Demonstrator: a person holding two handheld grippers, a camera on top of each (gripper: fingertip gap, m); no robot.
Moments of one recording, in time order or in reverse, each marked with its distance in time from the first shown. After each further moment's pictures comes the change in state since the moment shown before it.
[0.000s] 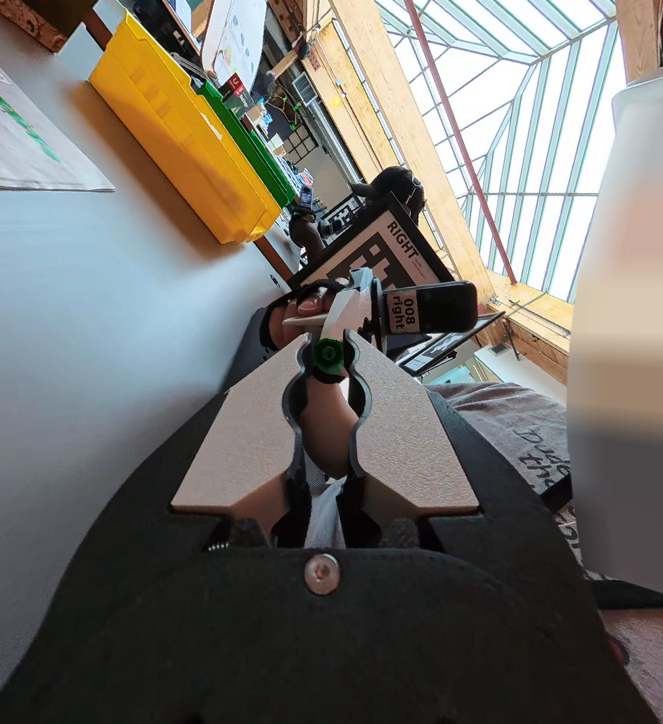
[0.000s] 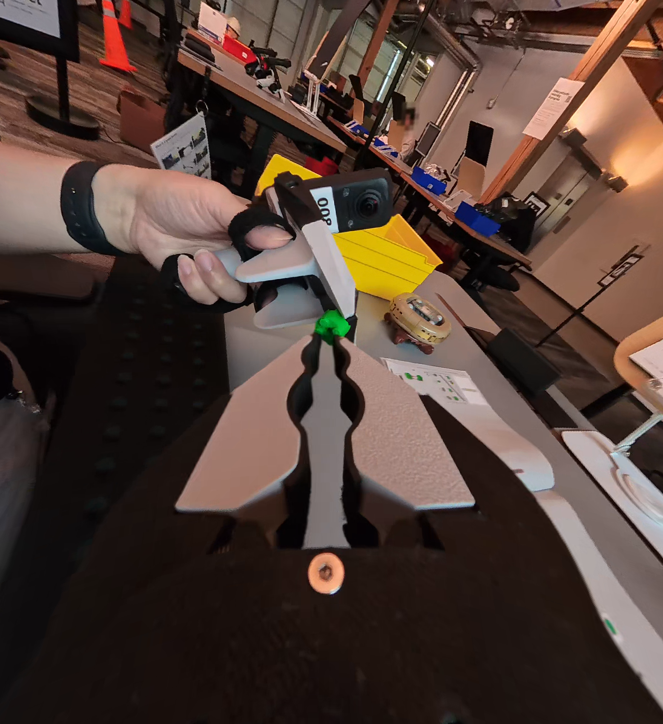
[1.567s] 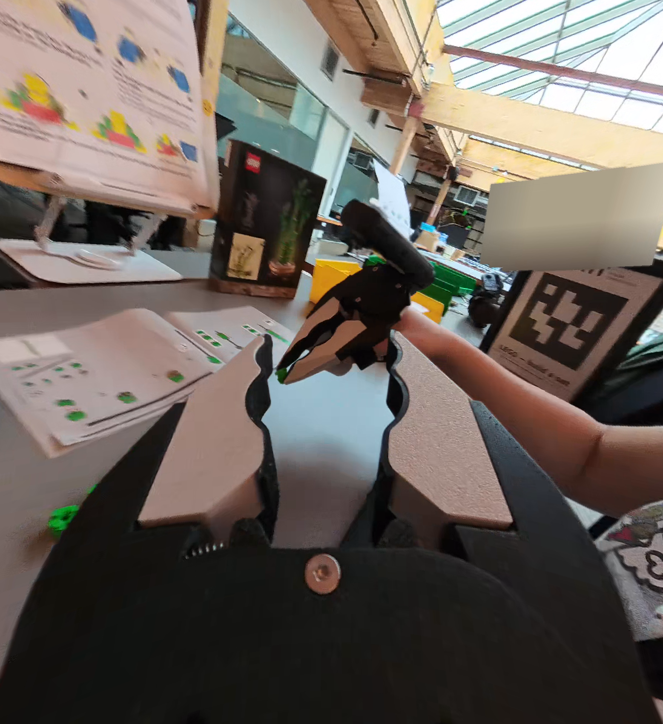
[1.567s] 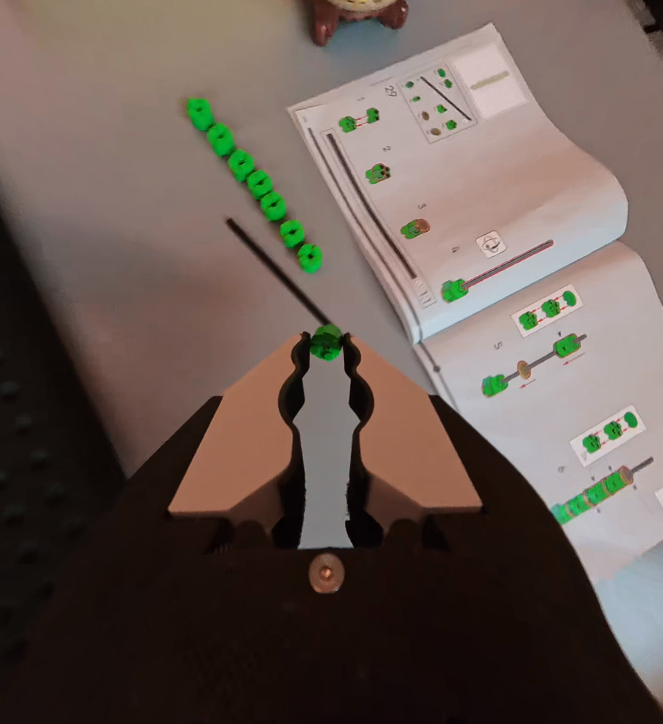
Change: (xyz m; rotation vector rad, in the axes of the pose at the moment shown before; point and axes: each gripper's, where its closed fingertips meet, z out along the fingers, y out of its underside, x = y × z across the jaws) left arm 0.022 -0.054 -0.079 0.326 -0.453 0.676; right arm 0.086 0.128 0.027 -0.799 -0.033 0.439
